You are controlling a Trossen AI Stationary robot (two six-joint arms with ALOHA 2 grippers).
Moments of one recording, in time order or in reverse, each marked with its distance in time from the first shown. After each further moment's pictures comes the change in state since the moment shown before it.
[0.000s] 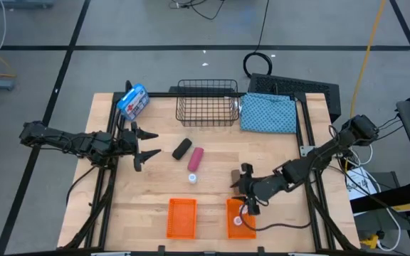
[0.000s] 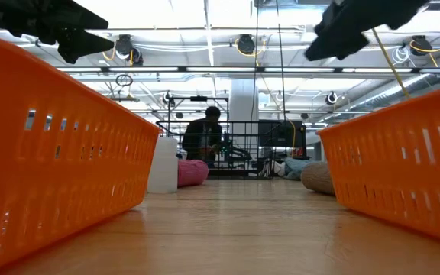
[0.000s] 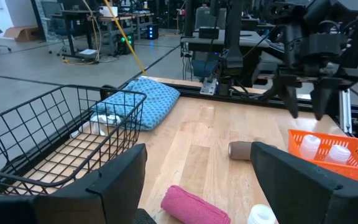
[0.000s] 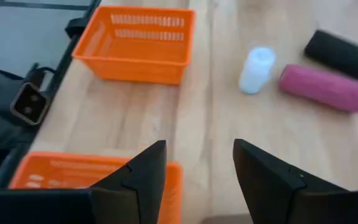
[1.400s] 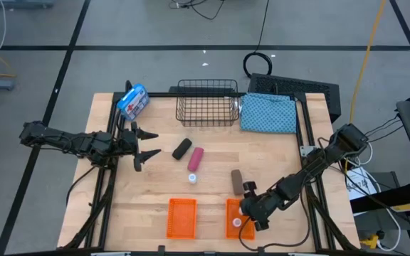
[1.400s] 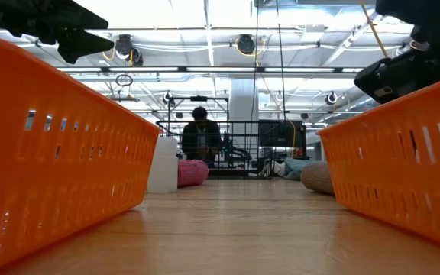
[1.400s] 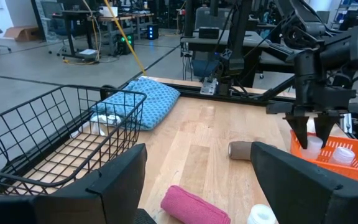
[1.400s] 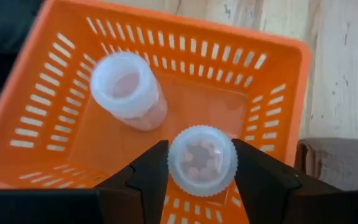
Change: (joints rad) left arm 0.000 0.000 0.000 0.000 0.000 0.000; right arm 0.137 0.207 0.001 -0.097 -0.136 0.106
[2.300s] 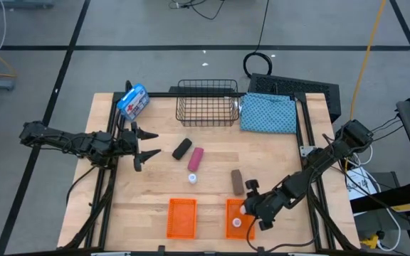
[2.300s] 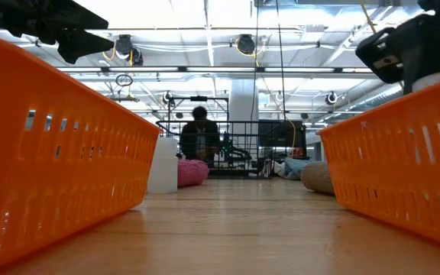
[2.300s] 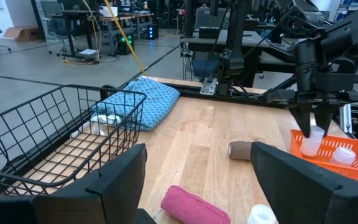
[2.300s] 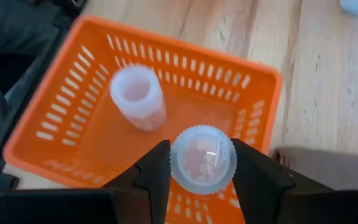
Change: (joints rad) left arm 0.000 0.000 0.000 0.000 0.000 0.000; right arm 0.023 -0.087 -0.001 -0.025 0.054 -0.072
